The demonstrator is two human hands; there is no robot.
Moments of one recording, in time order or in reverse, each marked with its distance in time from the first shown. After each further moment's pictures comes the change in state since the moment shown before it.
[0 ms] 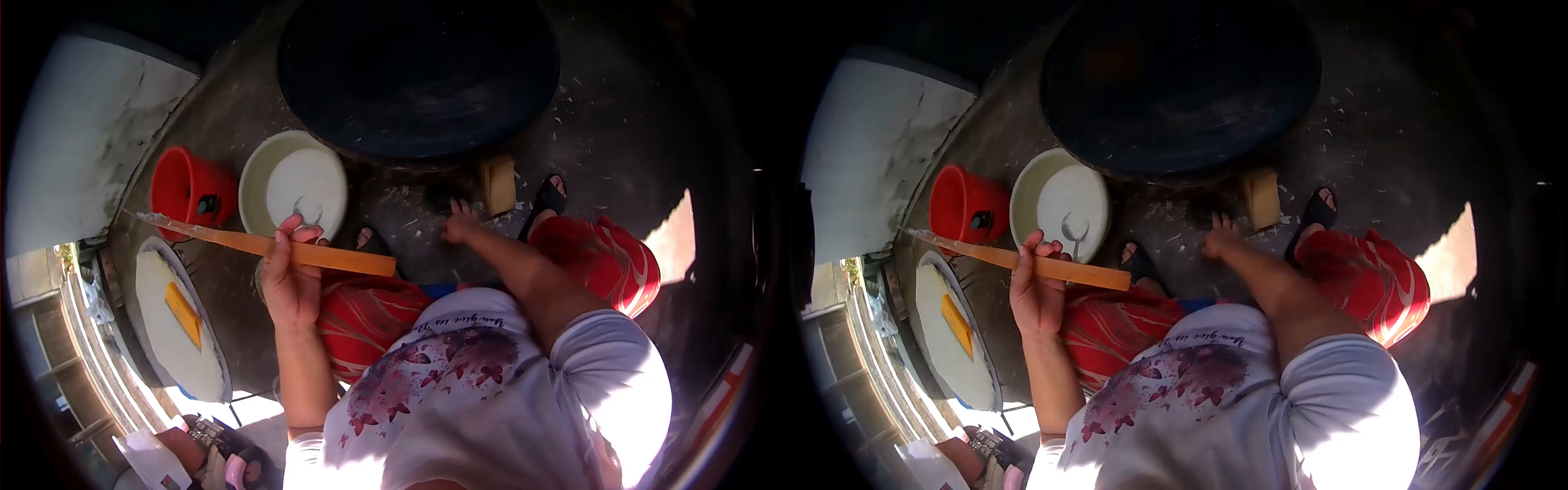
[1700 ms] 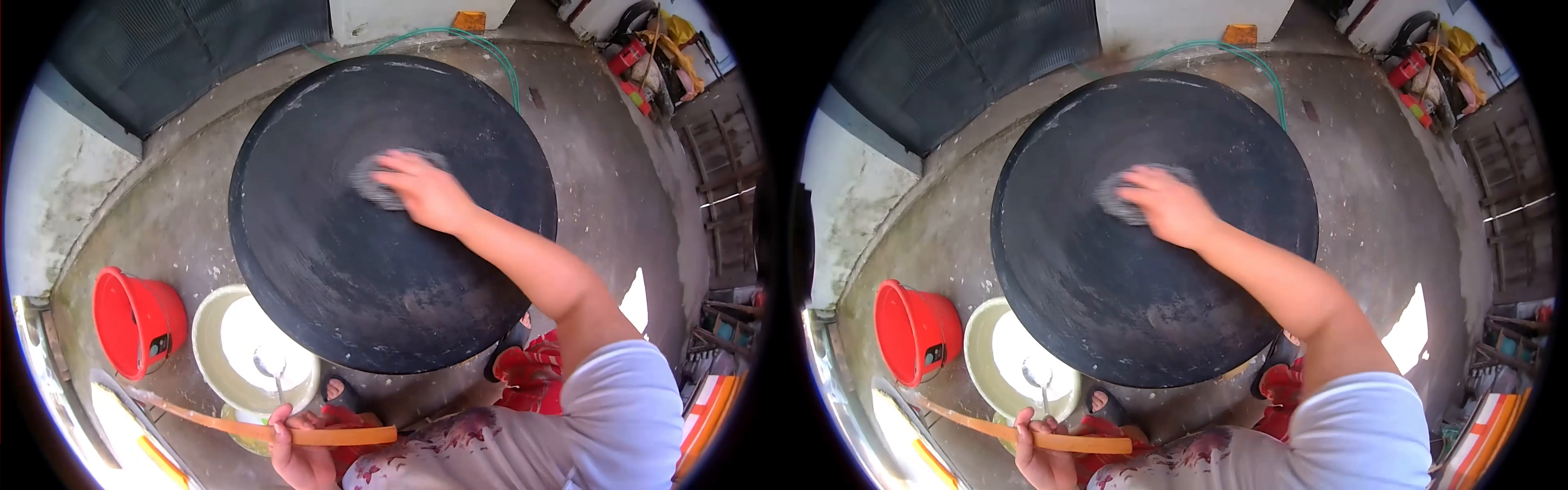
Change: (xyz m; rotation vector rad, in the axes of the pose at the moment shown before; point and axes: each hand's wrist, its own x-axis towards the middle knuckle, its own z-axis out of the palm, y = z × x) left_hand 0.088 0.002 0.036 -0.157 0.379 -0.115; right_hand 0.116 0.024 -0.367 0.008 1.003 -0.697
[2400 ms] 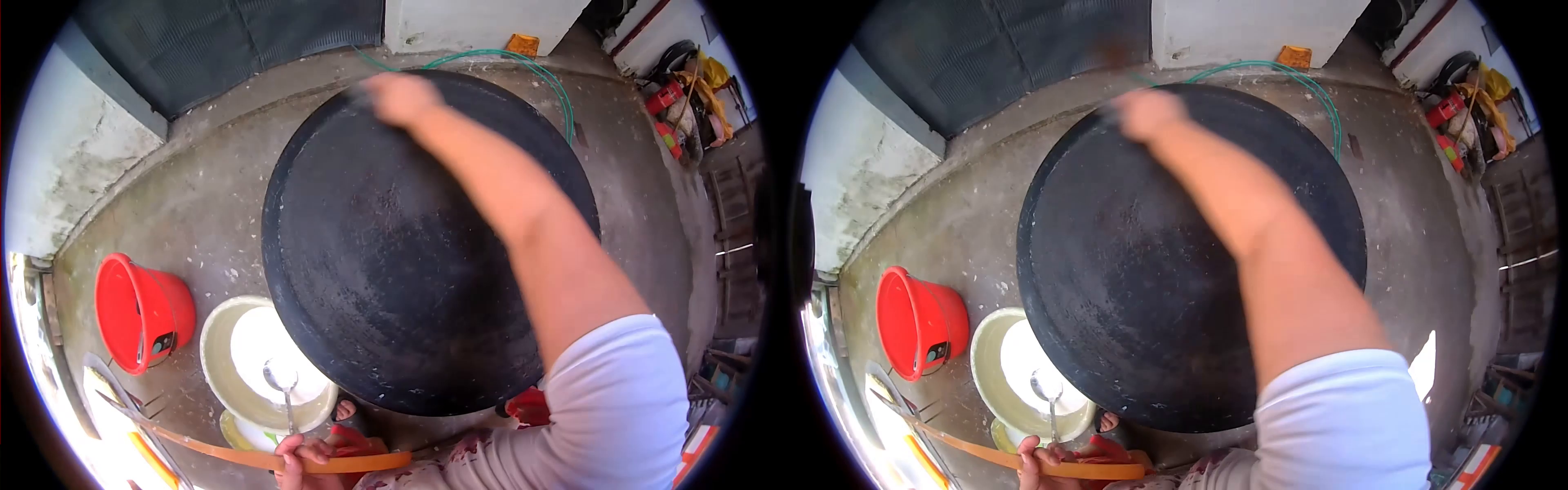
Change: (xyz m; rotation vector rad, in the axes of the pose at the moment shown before) left_hand 0.022 0.007 0.006 -0.018 -0.080 0.134; right_hand 0.211 0.069 0.072 -0.279 -0.216 0.283
